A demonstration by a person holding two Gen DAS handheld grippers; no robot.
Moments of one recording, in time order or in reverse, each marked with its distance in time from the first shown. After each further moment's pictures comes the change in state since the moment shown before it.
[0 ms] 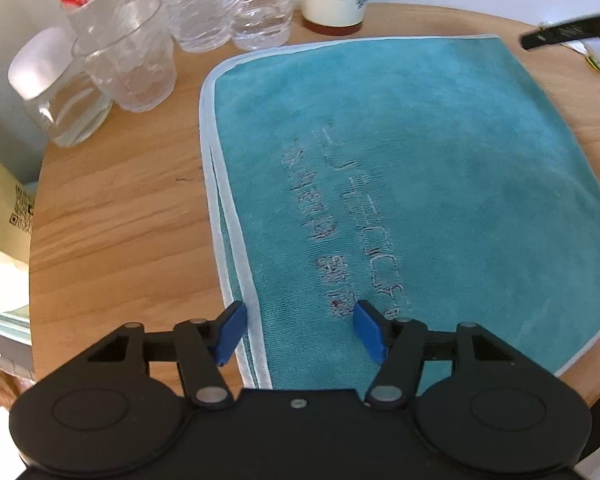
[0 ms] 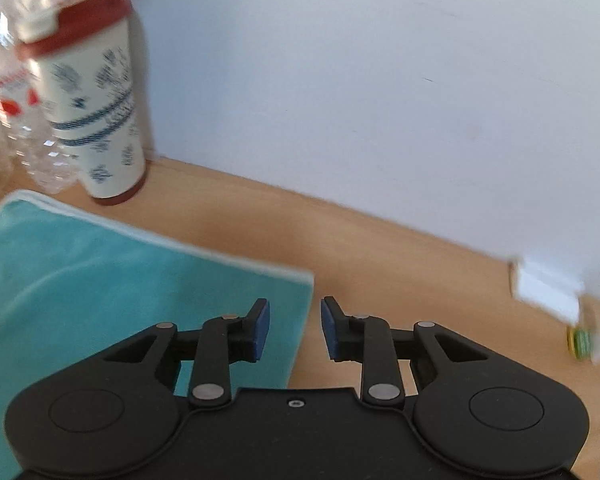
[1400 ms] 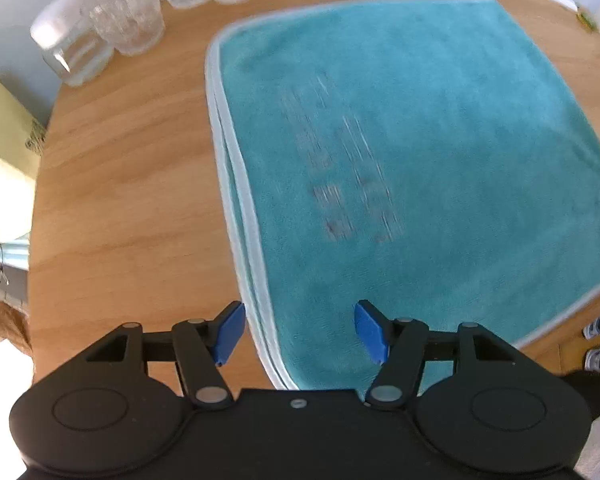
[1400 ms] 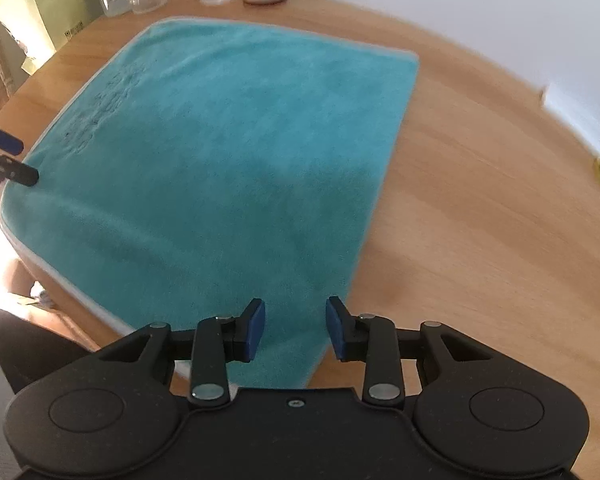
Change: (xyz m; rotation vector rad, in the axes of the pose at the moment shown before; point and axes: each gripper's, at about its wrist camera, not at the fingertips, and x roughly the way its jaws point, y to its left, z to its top) left arm -0.026 -0.059 -0.047 -0.056 0.072 0.083; right arm -0.083 0.014 -0.140 -0.131 0.112 0.231
